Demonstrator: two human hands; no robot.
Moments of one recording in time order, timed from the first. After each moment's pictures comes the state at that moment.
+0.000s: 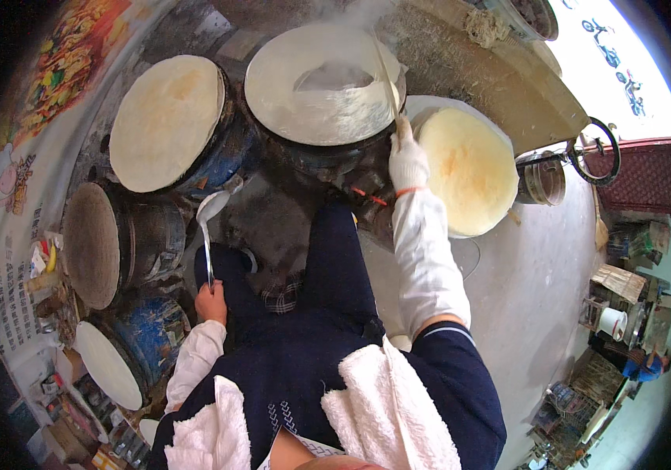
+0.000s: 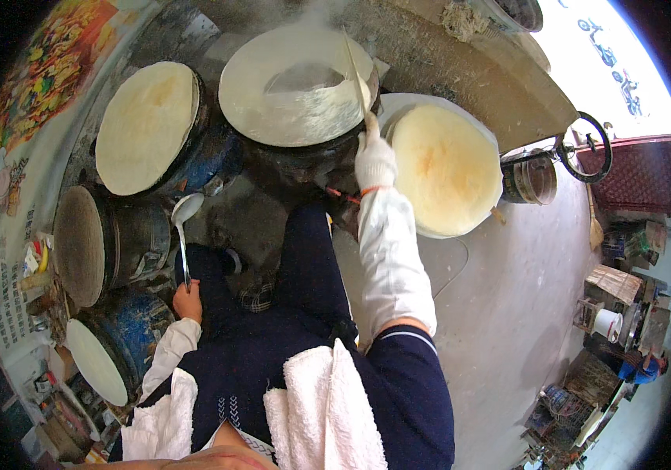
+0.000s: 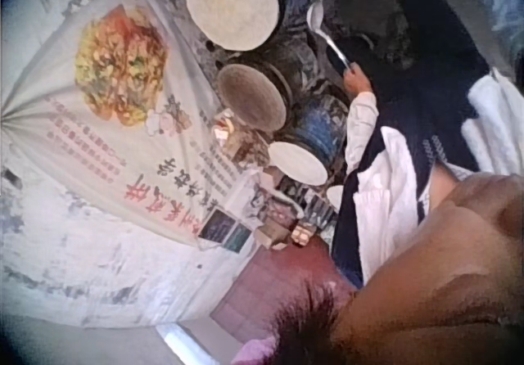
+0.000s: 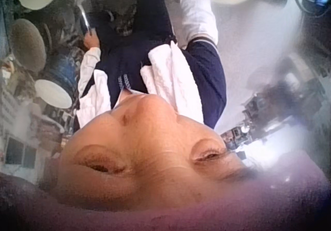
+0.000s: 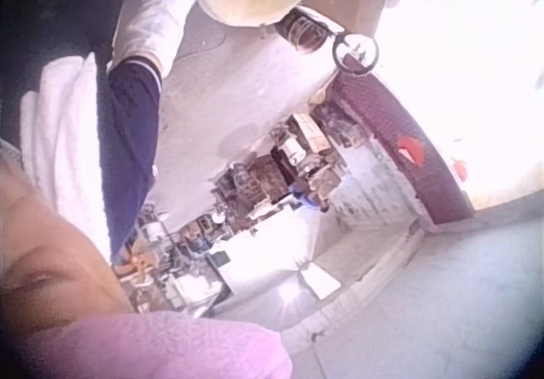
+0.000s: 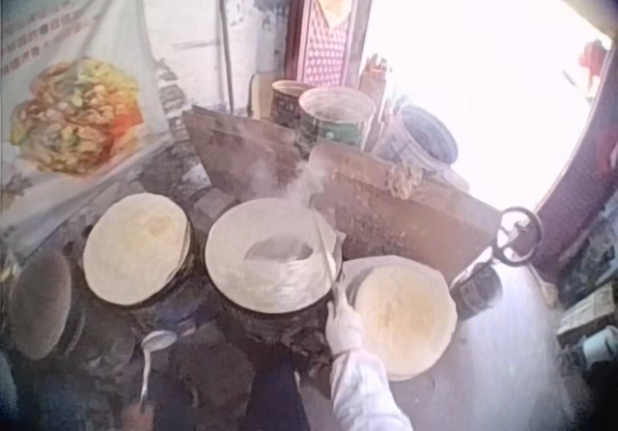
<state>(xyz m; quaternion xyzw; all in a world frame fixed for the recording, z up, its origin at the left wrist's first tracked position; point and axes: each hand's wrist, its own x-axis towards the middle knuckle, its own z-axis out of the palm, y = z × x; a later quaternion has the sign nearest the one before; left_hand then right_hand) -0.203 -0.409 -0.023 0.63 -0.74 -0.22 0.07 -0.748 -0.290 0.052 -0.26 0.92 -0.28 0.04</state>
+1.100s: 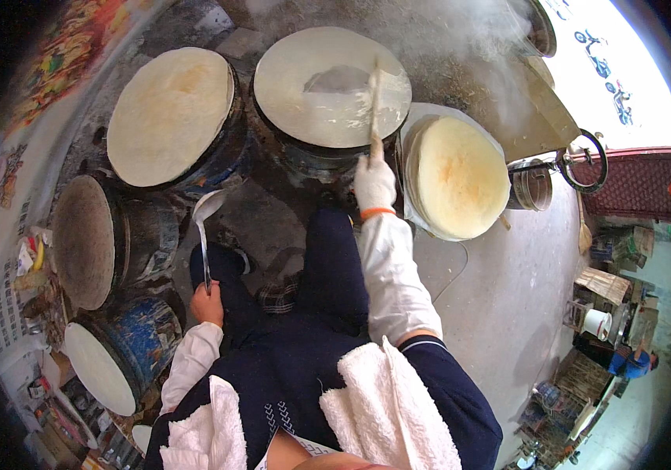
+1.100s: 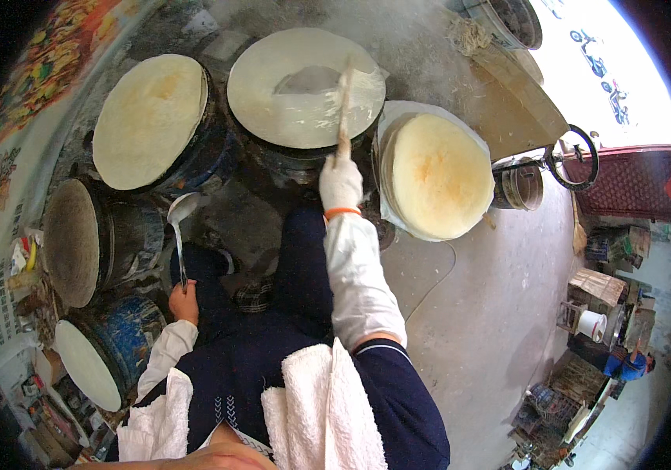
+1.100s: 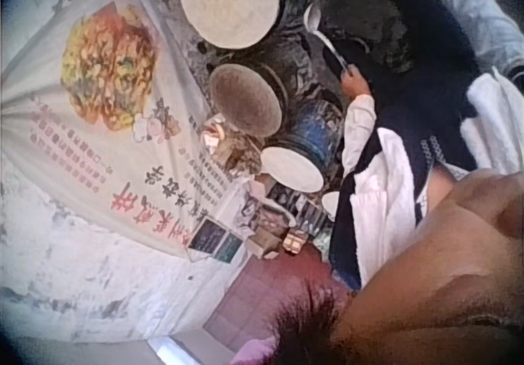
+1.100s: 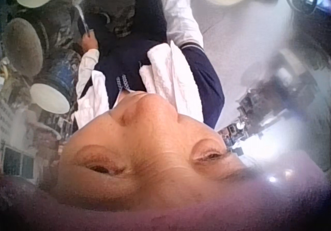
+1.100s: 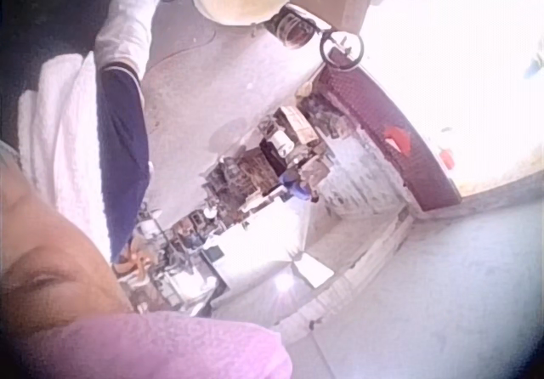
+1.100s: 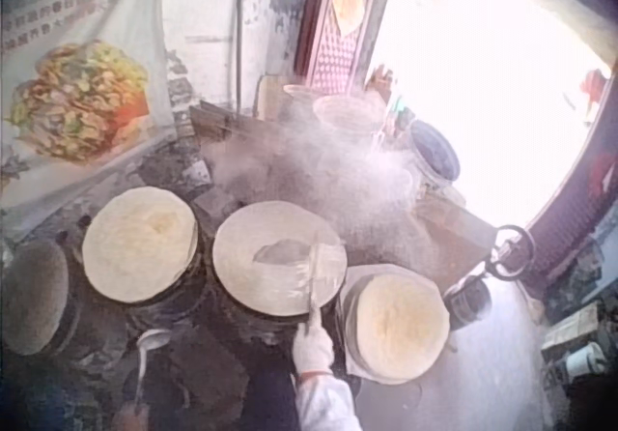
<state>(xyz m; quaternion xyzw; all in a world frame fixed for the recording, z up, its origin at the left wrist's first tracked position) -0.179 -0.418 -0.032 0.61 -0.74 -0.27 0.10 -0.657 -0.337 0.062 -0.18 0.94 -0.26 0.15</state>
